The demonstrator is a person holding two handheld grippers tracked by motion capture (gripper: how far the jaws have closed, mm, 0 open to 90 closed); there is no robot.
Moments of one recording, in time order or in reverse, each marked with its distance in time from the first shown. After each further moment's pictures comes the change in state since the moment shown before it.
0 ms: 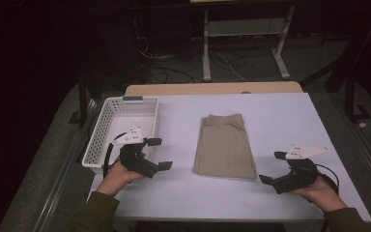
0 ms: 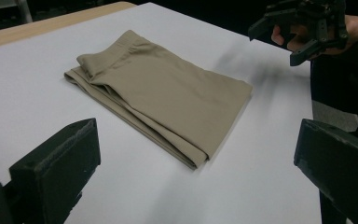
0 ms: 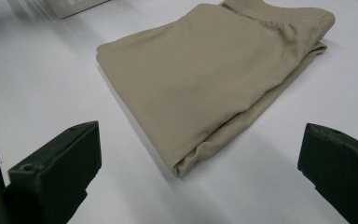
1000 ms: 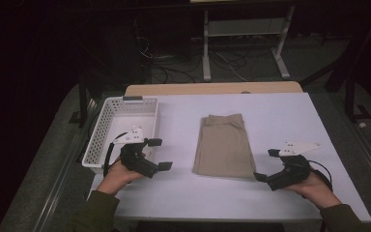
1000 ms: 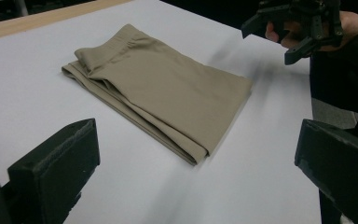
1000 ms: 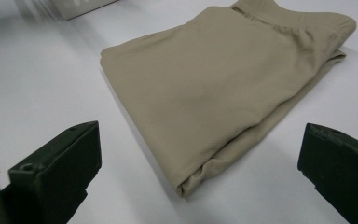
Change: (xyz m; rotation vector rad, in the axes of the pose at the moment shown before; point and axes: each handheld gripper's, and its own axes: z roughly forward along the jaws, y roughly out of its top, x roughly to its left) left arm 0.002 -0.001 0.002 0.017 -0.007 -0.010; right arm -0.001 0.008 0.015 0.007 0.033 -0.017
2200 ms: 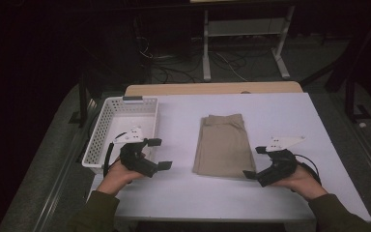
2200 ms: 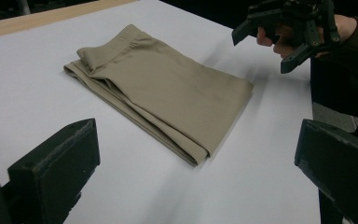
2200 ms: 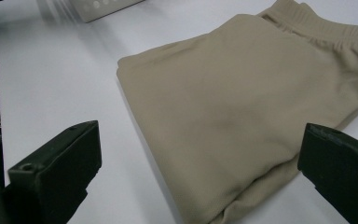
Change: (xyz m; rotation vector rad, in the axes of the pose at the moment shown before) left arm 0.002 -0.001 -0.001 -0.008 0.002 -0.016; right arm 0.002 0.018 0.025 0.023 0.084 -0.031
